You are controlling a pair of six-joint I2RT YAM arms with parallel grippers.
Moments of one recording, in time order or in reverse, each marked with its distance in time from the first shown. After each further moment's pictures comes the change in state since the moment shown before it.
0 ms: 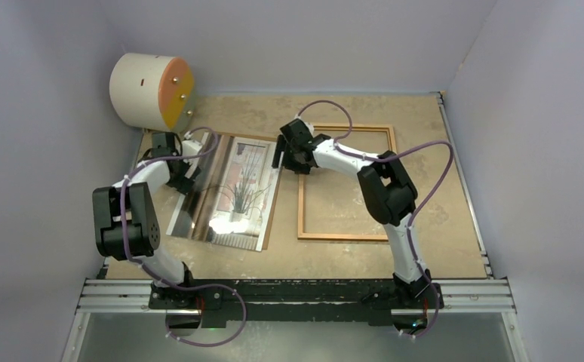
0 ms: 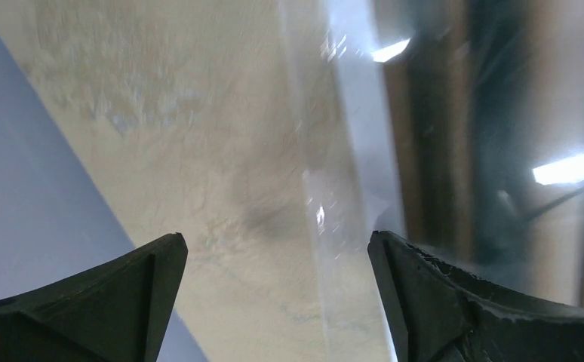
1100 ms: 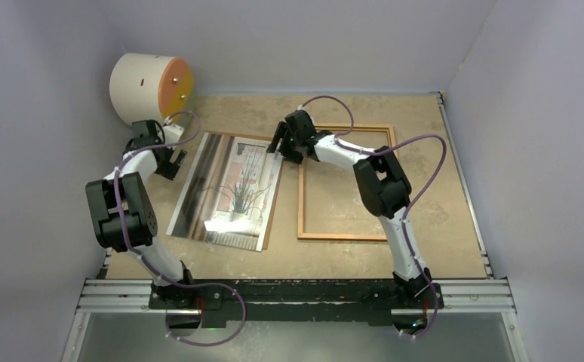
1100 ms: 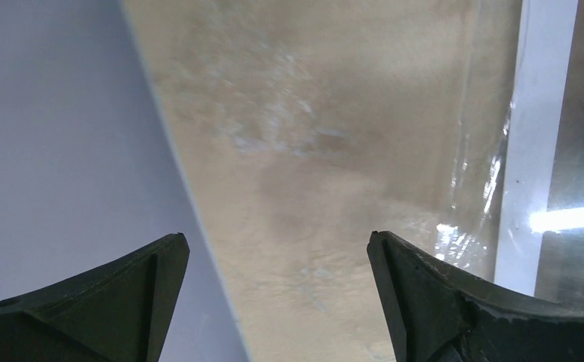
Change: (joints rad) left arm 0.086 0.053 0.153 0.059 -0.018 0.008; right arm -0.066 0.117 0.109 0.183 -0.127 0.094
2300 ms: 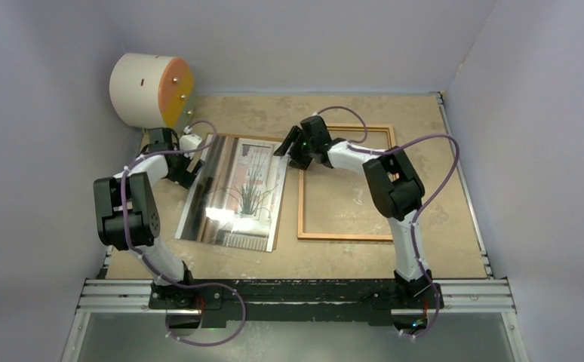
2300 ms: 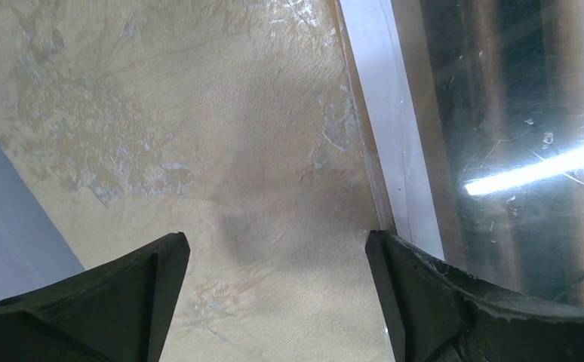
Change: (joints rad) left arm -0.083 0.032 -0.093 -0.016 0.160 -0.012; right arm -0.057 -0.105 -0.235 0.182 -0.136 0.136
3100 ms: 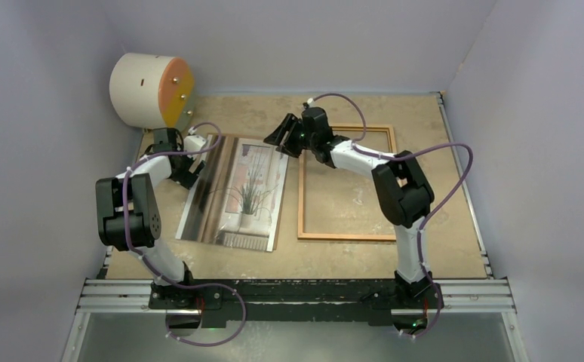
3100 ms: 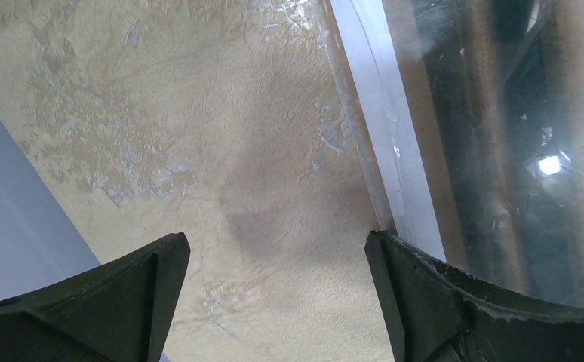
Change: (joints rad) left arm -0.037 -0.010 -0.016 0.021 -0.066 0.032; right arm 0.021 -0.111 -0.024 0.154 -0.082 -0.005
